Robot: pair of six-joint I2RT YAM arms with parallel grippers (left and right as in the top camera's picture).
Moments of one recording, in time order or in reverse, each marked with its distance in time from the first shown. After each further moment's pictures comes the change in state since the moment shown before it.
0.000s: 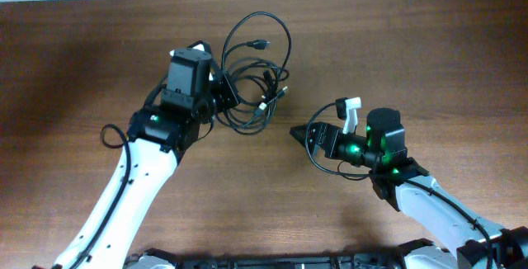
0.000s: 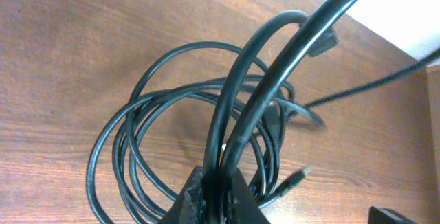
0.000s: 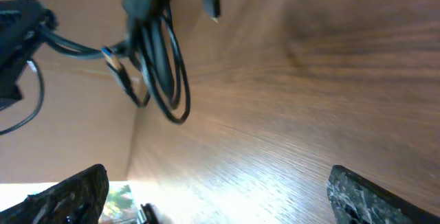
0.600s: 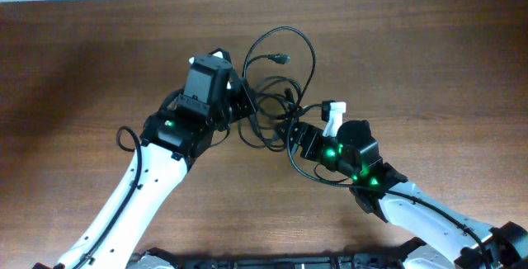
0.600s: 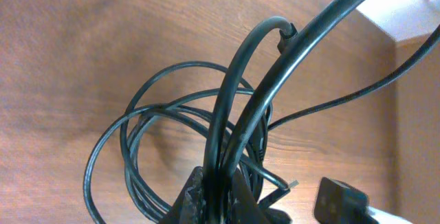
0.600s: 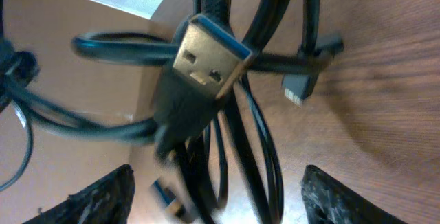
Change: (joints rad) left arm -0.104 -0.010 0.000 -0.008 0.049 -0.123; right arm 0.253 0.000 0.000 0.104 0.398 0.203
